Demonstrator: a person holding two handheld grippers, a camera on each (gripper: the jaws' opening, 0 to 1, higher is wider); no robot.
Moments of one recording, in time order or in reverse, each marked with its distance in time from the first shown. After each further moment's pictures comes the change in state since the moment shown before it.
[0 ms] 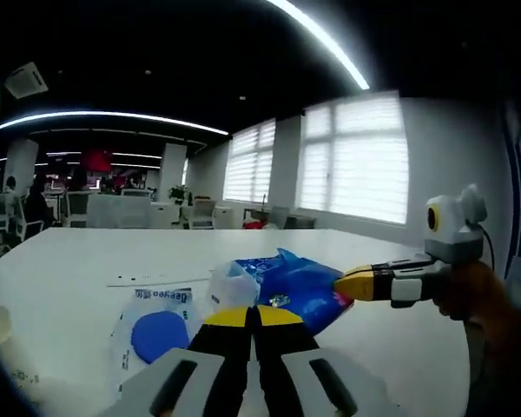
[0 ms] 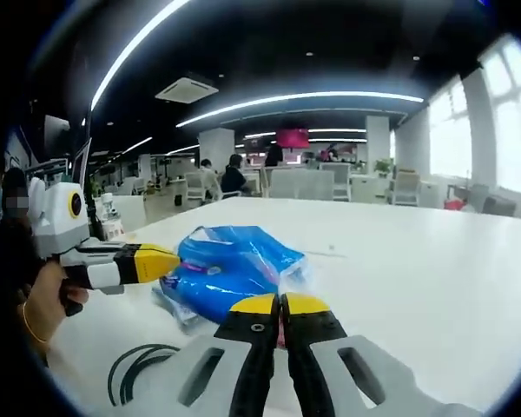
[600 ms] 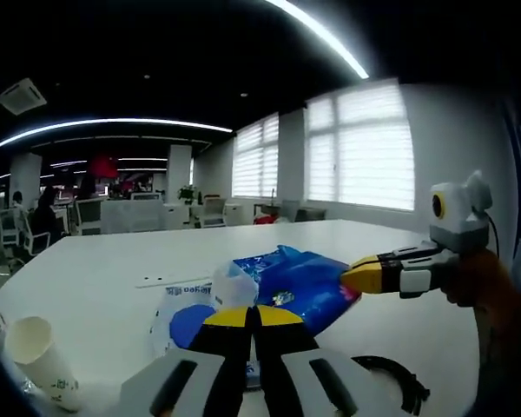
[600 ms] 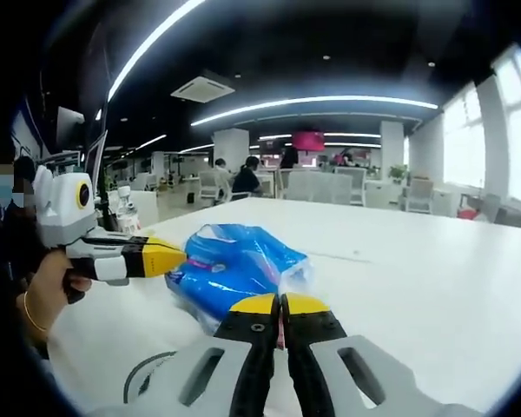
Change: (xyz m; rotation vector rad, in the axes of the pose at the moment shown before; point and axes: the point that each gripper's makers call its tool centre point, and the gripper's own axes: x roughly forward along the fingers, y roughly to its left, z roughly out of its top) left arm -0.030 0.028 -0.002 0.070 0.026 0.061; right arm 0.007 0.043 0.003 -0.064 0.001 0.065
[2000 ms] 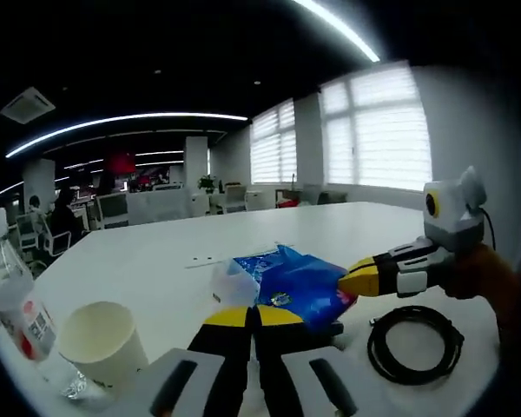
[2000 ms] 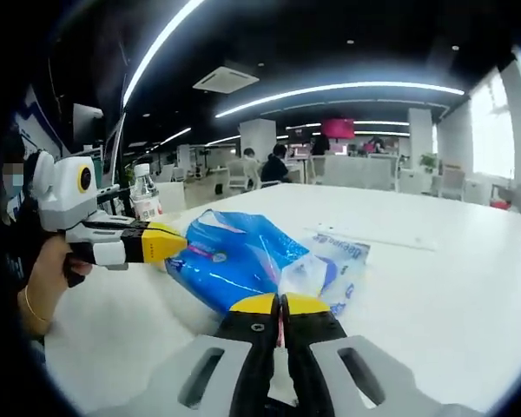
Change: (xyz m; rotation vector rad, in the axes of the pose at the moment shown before) left arm -0.043 0.076 -0.026 0.033 0.070 0.096; right arm 0.057 0.075 -0.024 -0.004 0.035 0.150
